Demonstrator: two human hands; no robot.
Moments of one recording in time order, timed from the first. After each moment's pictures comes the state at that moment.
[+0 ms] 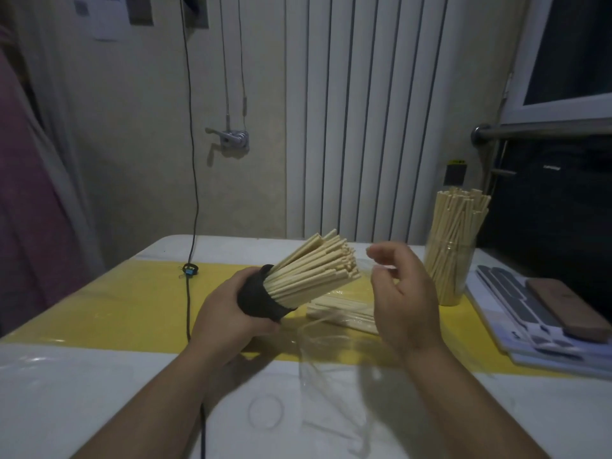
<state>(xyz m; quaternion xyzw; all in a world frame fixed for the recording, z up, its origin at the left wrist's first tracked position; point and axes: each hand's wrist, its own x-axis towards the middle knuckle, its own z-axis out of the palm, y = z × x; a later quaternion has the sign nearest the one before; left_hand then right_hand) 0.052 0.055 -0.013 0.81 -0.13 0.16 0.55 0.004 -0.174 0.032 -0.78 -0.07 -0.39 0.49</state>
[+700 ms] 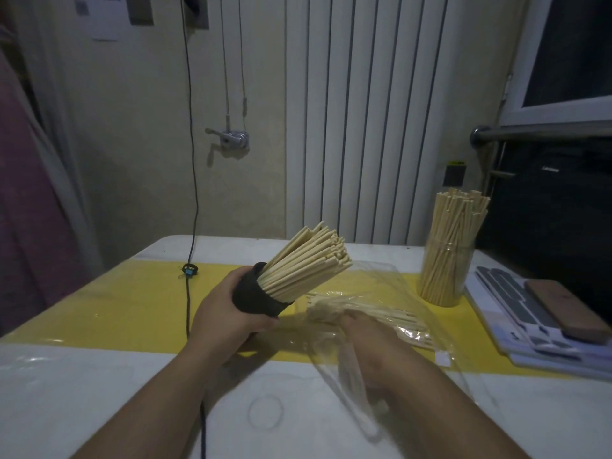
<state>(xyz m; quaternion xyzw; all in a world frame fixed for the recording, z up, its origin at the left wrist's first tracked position) 0.058 0.060 -0.018 0.80 -0.10 0.16 0.57 0.042 -0.178 -0.030 -0.99 -0.07 0.00 0.12</state>
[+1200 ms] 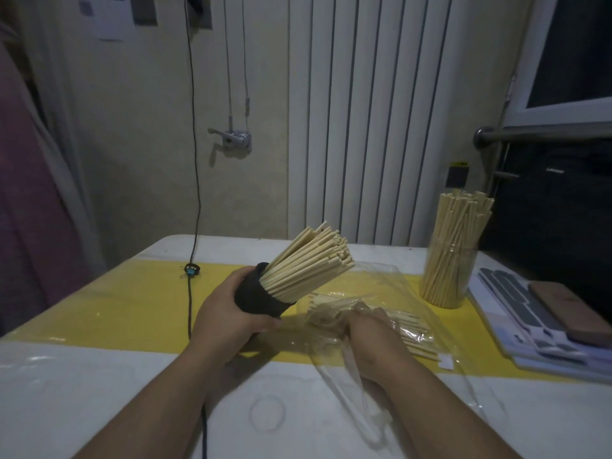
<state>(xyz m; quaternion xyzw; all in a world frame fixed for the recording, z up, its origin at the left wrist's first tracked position) 0.056 0.057 -0.015 0.80 -0.09 0.16 0.57 0.053 -0.173 -0.043 -0.98 0.01 -0.11 0.16</state>
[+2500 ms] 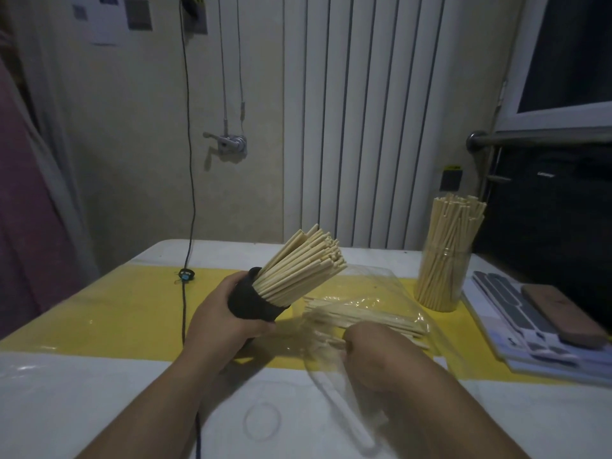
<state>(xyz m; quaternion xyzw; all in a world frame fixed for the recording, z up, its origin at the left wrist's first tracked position) 0.053 0.056 -0.013 0.80 -0.08 0.16 0.58 0.014 -0.173 0.006 -1.00 -0.04 0.02 0.07</state>
